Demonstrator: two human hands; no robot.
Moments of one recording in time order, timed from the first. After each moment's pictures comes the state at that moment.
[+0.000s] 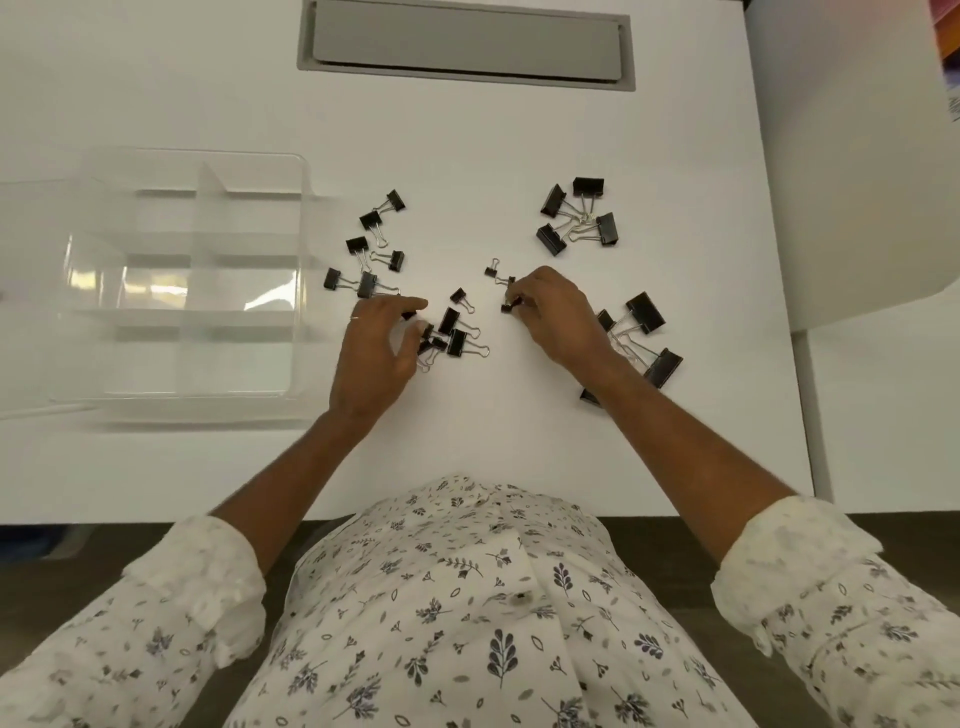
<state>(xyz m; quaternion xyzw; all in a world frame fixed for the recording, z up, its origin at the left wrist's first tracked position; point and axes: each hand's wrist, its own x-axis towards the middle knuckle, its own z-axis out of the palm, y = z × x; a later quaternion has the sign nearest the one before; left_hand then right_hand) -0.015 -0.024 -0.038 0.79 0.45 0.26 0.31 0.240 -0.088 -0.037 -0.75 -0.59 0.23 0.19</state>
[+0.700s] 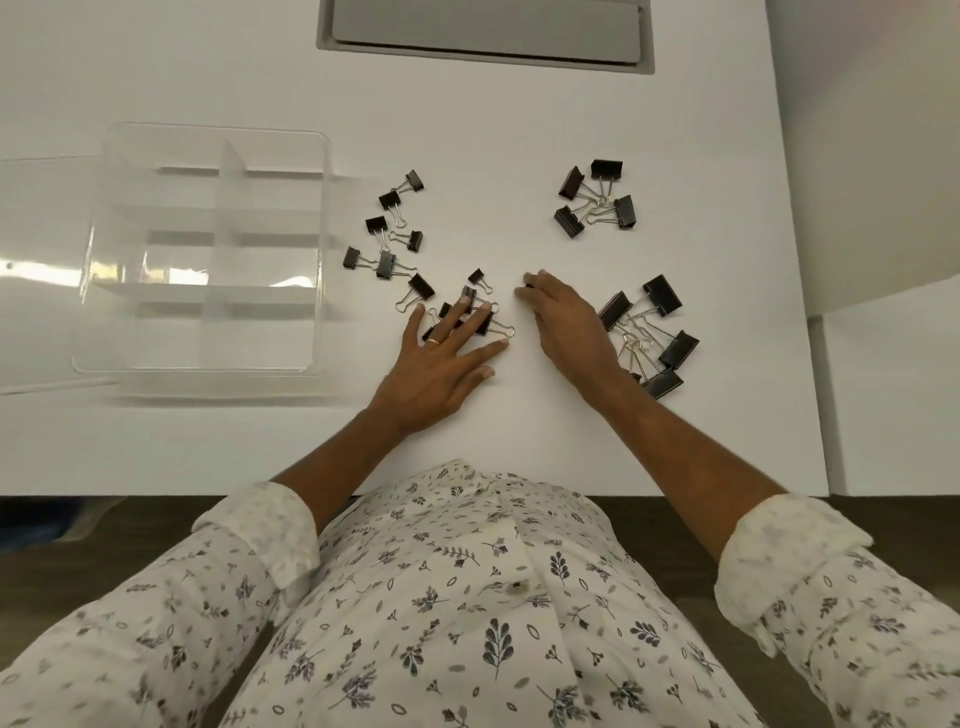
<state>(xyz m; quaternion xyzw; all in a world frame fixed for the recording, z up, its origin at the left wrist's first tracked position) -0.018 -0.057 -0.076 0.97 0.24 0.05 0.07 0.213 -0.118 -0.066 -0.75 -0.63 0.12 0.17</state>
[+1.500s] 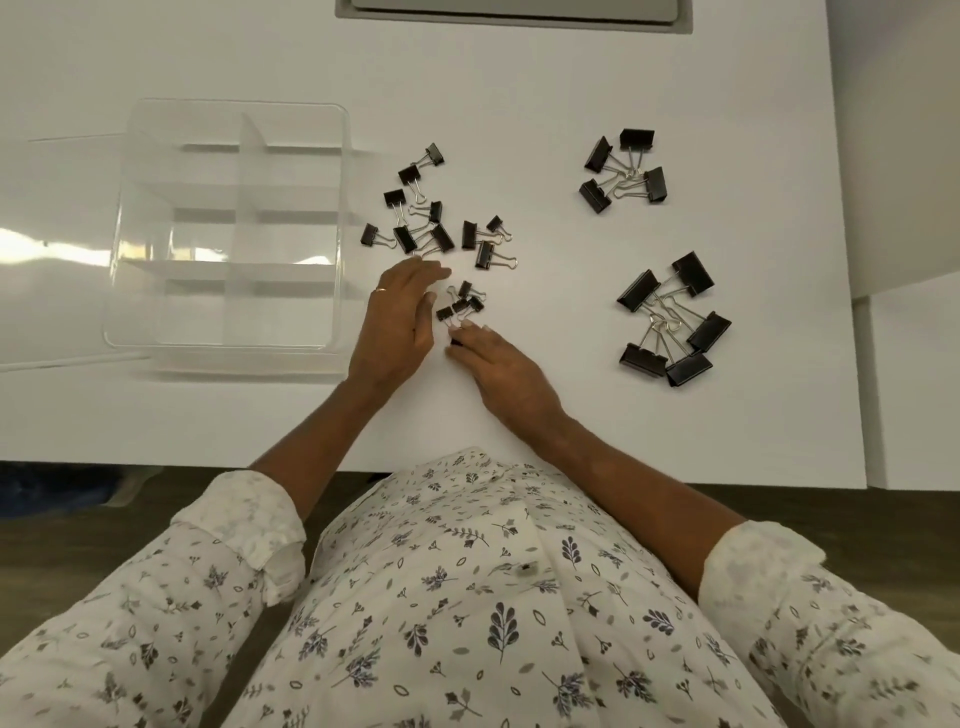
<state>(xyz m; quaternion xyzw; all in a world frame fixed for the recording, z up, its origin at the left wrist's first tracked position) -0.044 -0.023 -0.055 0.85 0.40 0.23 0.25 0.103 -0.153 -0.087 -0.63 -0.73 0.12 0.24</state>
